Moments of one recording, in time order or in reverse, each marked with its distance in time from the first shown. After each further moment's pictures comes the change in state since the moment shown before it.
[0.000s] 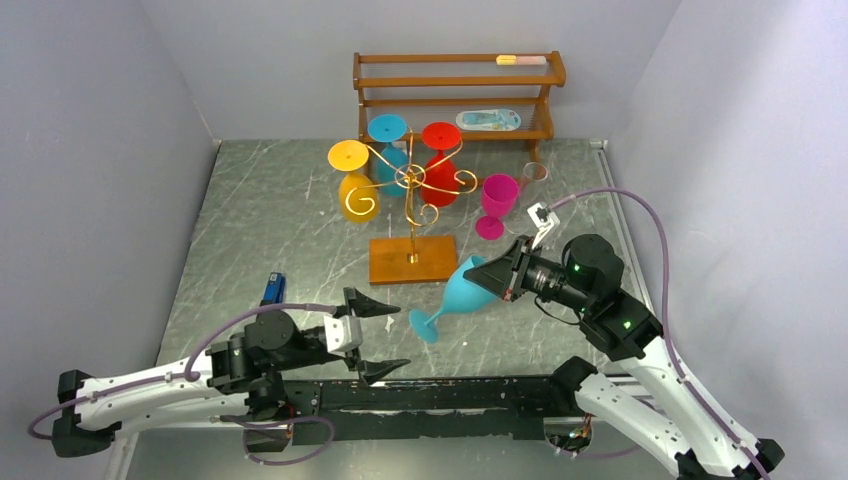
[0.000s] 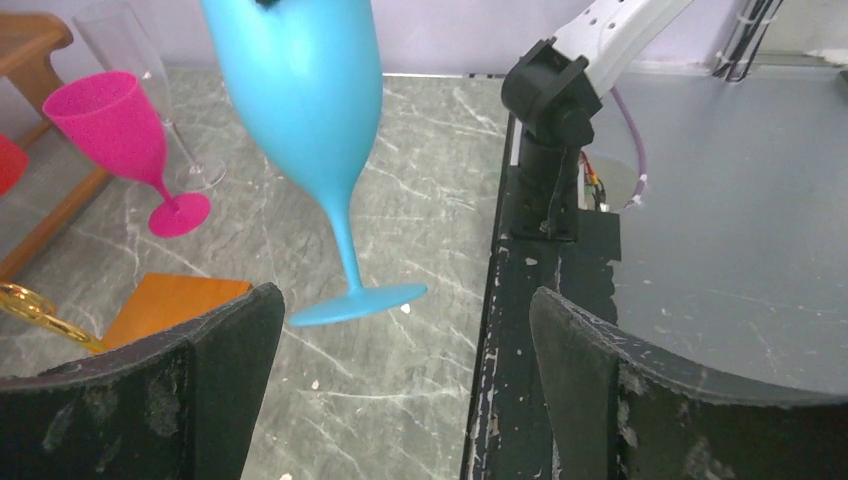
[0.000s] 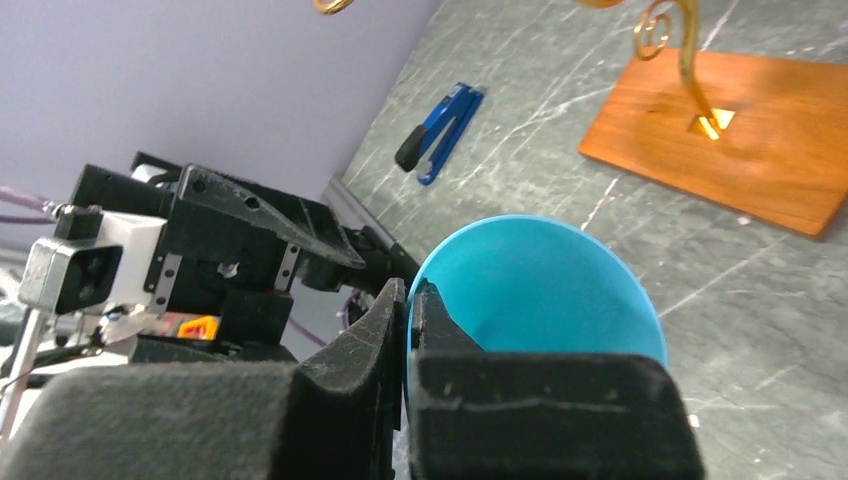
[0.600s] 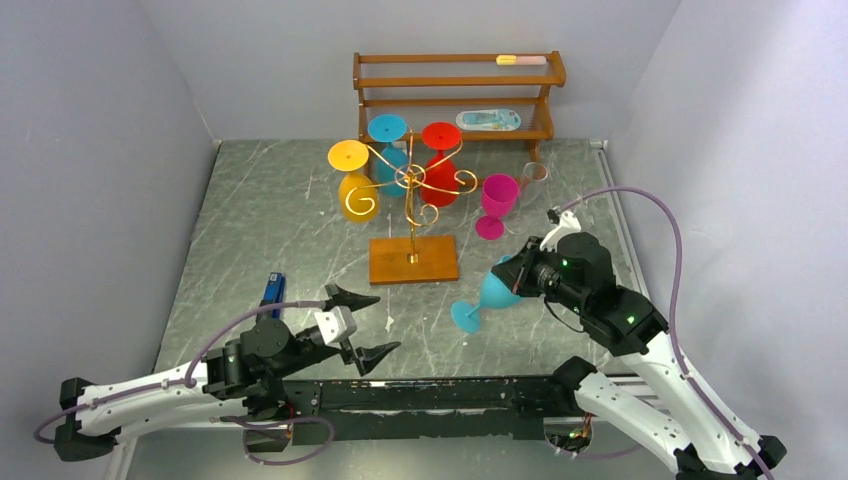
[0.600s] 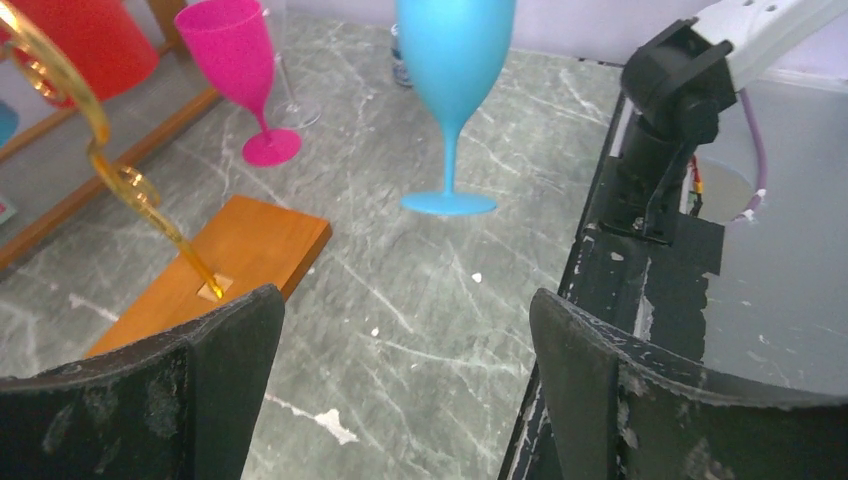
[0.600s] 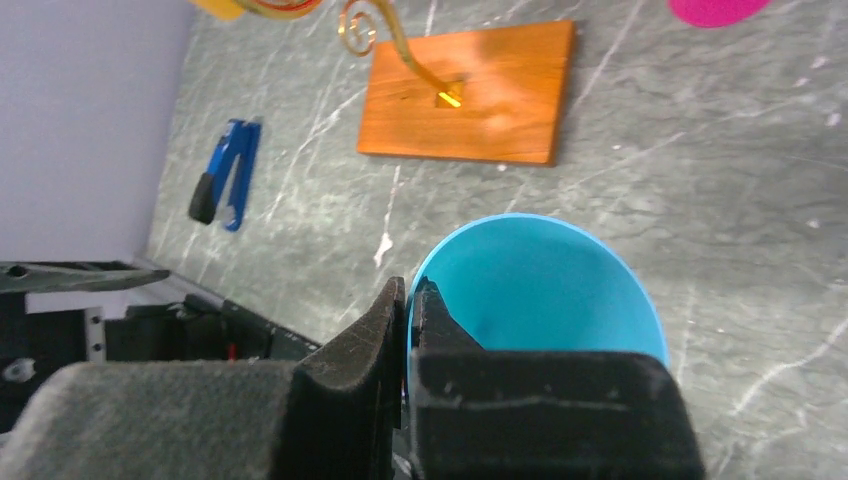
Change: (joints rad) left arm 0.000 -0.097 -0.089 -0.019 -0.223 -0.023; right arm 0.000 0.032 0.073 -0.311 0.397 -0.066
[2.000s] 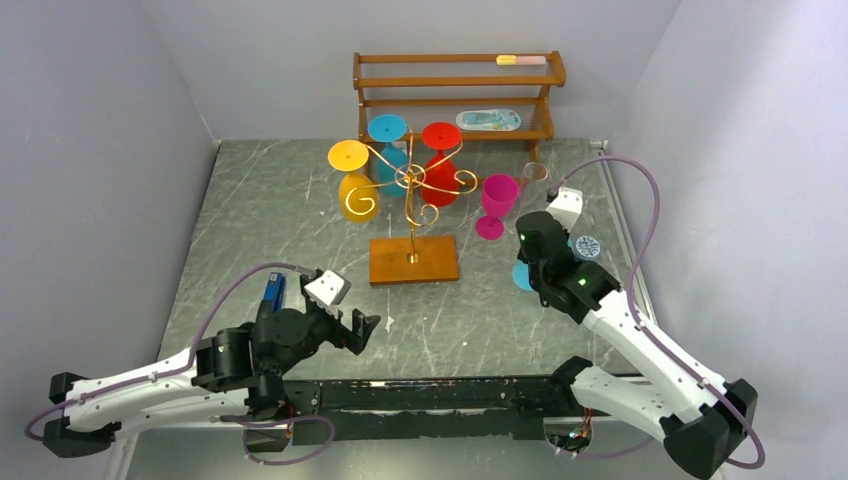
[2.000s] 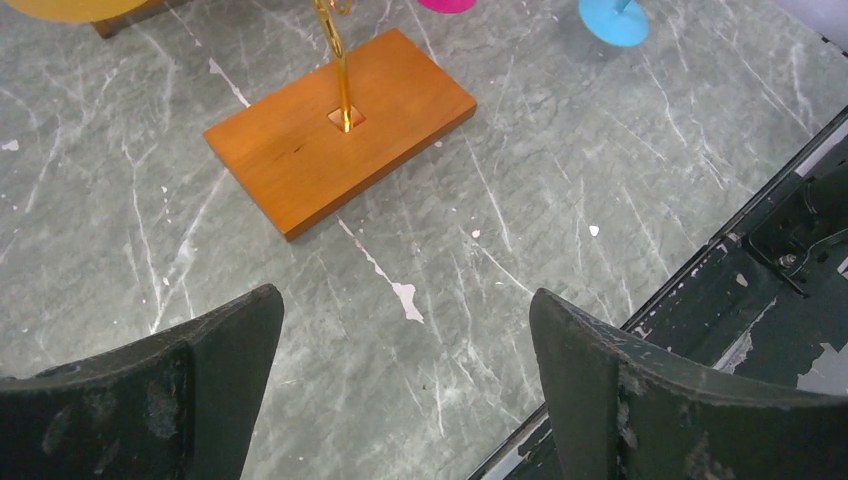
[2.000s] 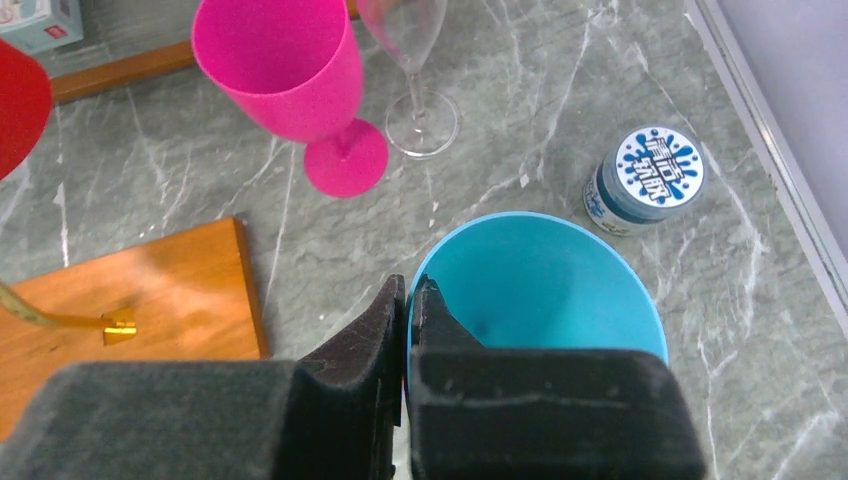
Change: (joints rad) left arm 0.000 0.088 0.200 -0.451 -0.417 -0.342; right arm -0.005 0.251 -0.013 0.109 0.731 -0.130
